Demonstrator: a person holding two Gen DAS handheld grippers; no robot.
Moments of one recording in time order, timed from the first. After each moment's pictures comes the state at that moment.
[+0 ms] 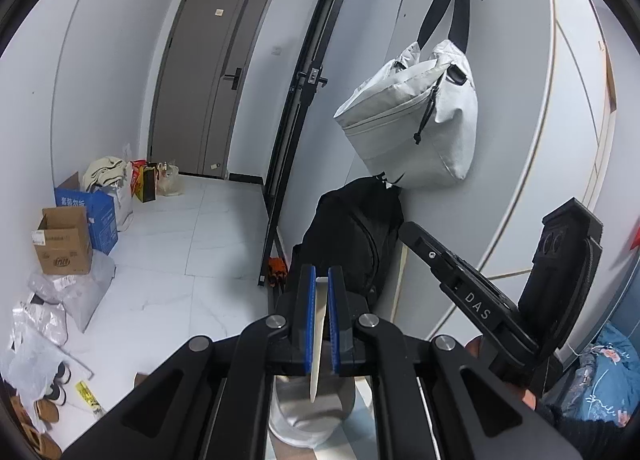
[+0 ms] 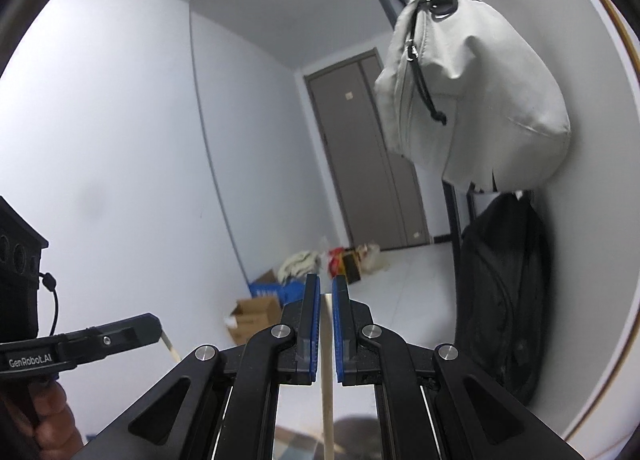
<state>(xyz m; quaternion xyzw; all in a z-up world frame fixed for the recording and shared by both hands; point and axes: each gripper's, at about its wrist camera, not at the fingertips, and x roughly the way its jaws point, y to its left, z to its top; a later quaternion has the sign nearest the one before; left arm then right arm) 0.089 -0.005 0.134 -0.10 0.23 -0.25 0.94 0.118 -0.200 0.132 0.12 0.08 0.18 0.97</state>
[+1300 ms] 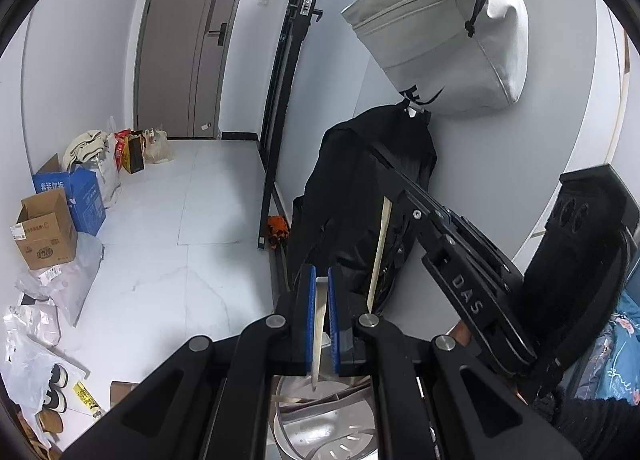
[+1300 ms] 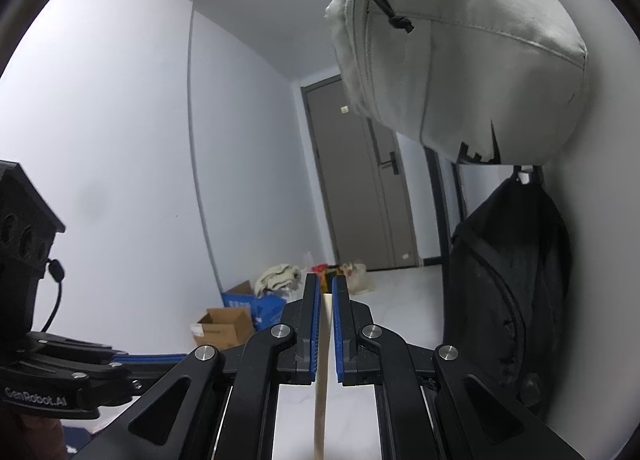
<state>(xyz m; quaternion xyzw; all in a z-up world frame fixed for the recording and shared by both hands) 0.153 -0.043 0.075 -0.05 0.30 -0.26 0.92 0.191 -0.208 0.062 0.08 0.05 0.18 0.98</state>
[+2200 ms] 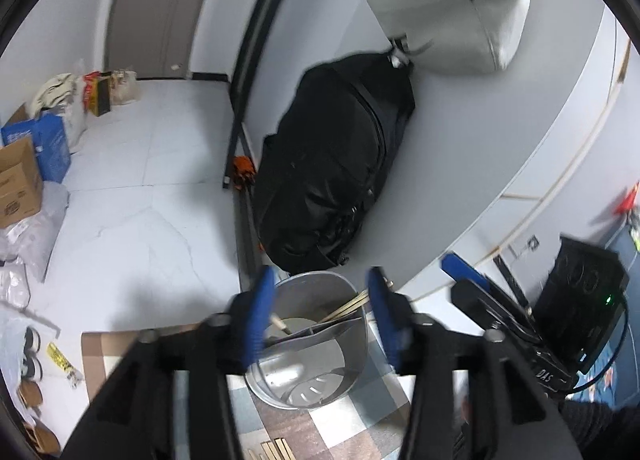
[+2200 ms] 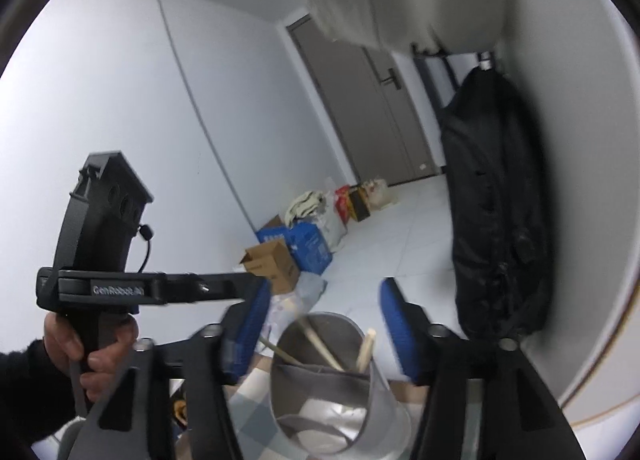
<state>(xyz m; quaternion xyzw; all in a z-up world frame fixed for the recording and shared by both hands) 0.147 -0.025 0.066 -0.08 0.40 -0.32 0.86 0.113 -0.259 0.031 0.18 0.19 0.21 0.94</state>
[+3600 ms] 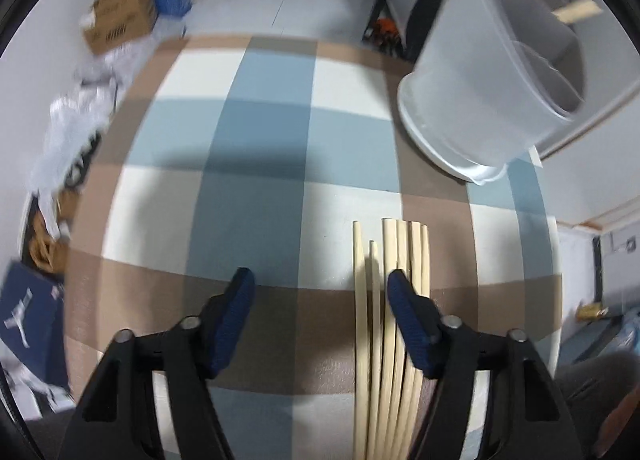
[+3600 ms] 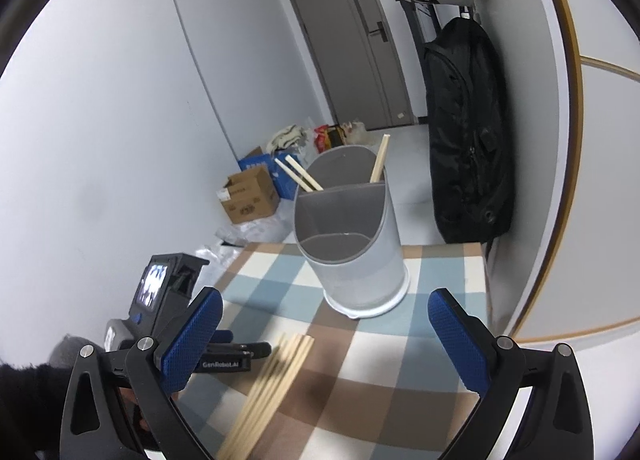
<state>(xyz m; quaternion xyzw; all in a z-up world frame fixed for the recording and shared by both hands) 0.069 0.008 -0.123 -0.06 0.60 -0.08 0.79 0.003 -0.219 -0.020 0.10 0.29 0.18 0.93</state>
